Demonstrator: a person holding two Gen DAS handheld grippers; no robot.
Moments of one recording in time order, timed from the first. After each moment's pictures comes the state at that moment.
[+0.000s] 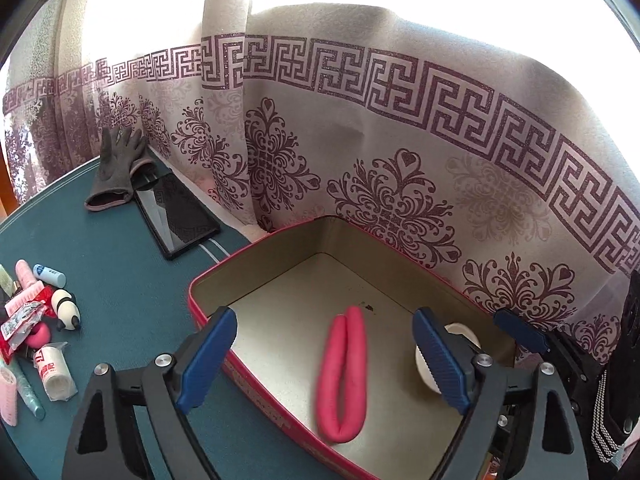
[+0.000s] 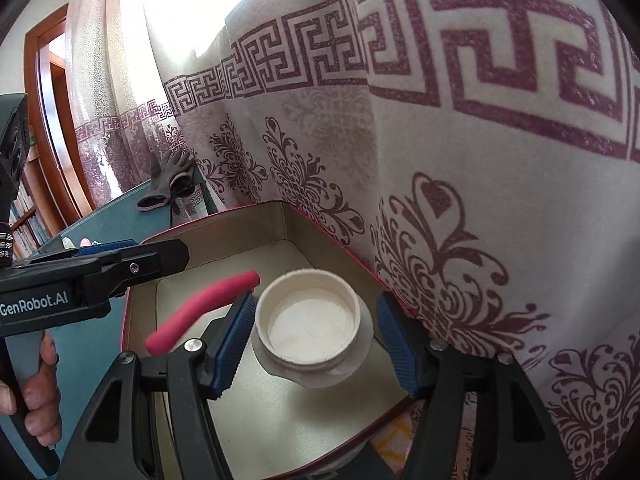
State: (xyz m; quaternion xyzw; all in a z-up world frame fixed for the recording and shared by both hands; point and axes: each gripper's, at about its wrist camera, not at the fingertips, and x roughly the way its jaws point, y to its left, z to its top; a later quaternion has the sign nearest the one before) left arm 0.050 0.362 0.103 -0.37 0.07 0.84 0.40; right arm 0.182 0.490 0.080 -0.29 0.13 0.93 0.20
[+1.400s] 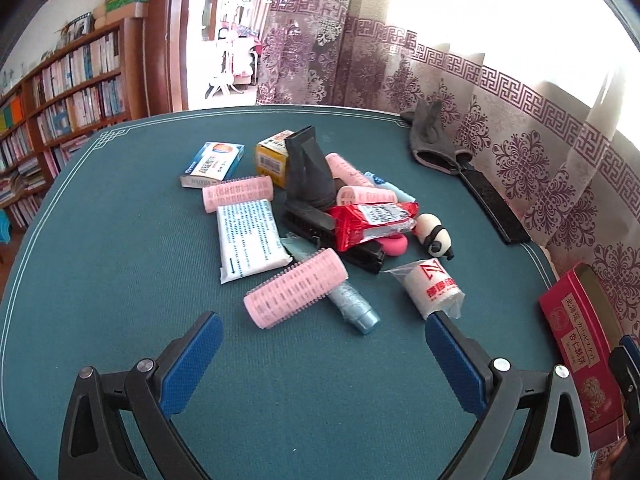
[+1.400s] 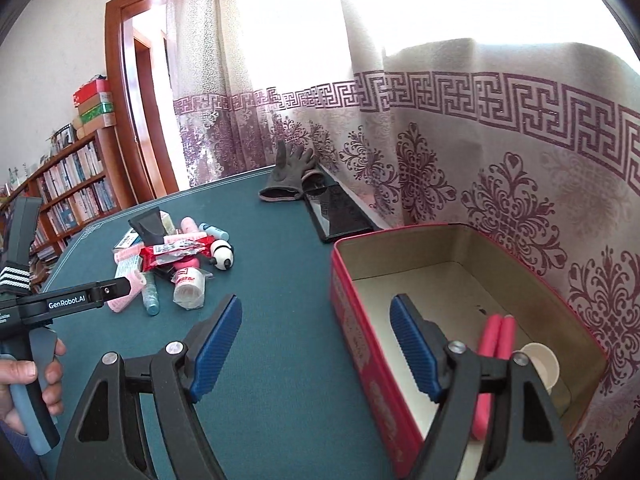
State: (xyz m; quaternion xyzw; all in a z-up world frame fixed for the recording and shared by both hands) left arm -0.016 0.066 0.055 -0.41 -0.05 0.91 0.09; right arm 0.118 0.334 0.093 -0.27 0.07 0.96 0.04
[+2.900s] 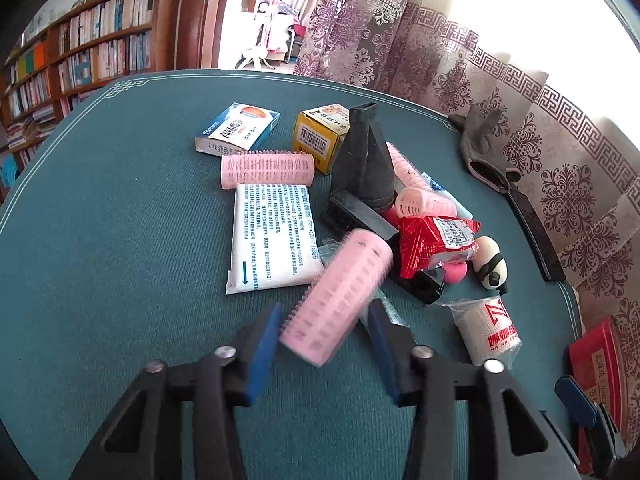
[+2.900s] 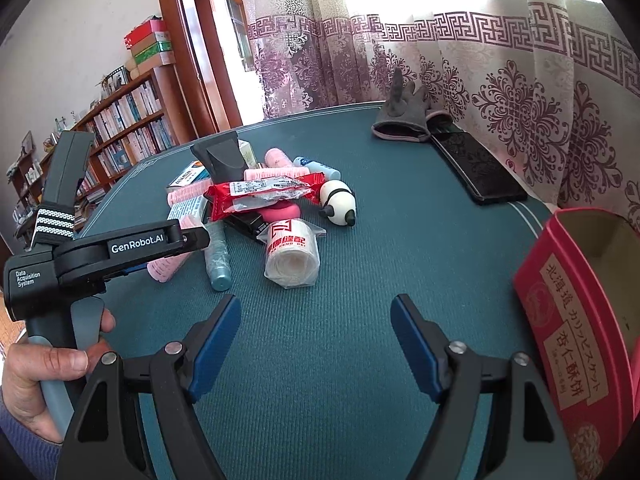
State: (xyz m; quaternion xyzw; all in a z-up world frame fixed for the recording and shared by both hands) left arm -0.055 0.062 0.031 -0.44 -0.11 0.89 0.06; right arm 0.031 0.260 0.050 -0.35 0.07 0.93 -0.07
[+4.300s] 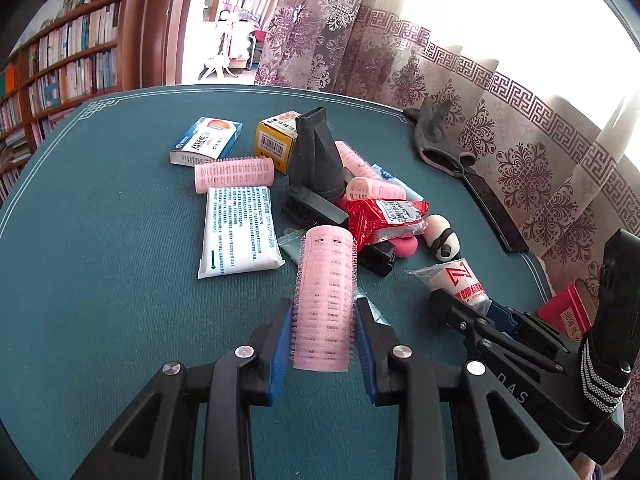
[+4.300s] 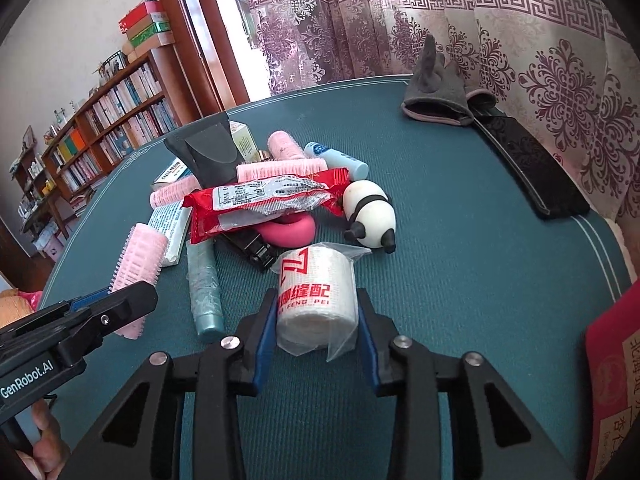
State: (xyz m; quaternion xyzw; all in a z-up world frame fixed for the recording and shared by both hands) left arm -0.032 0.063 0.046 -0.42 -0.09 0.89 0.12; right arm -0.031 0.244 0.034 -0.39 0.07 0.91 -0.10
